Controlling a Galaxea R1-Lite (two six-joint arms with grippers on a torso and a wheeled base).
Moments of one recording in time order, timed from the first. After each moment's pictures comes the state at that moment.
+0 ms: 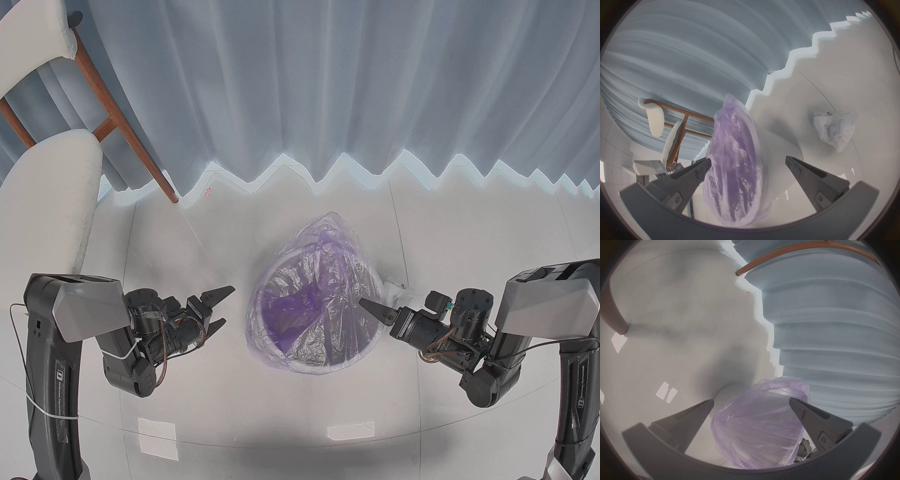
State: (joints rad) left arm -0.15 2.48 -0.77 -1.55 -0.49 -1.15; right arm 0.41 2.33 -0.63 -1.55 0.28 0.68
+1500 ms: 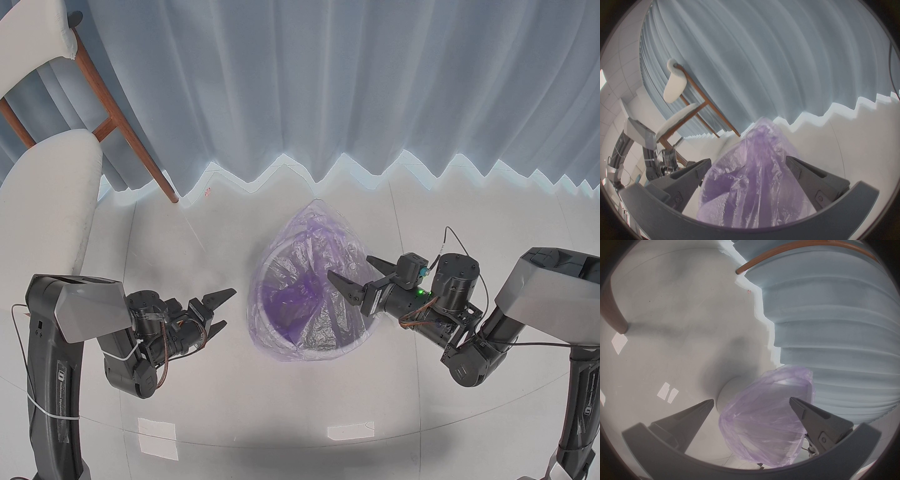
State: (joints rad) left arm -0.15 2.49 -0.77 -1.55 -0.49 -1.13; right arm 0.51 2.25 -0.85 -1.39 0.20 0.17
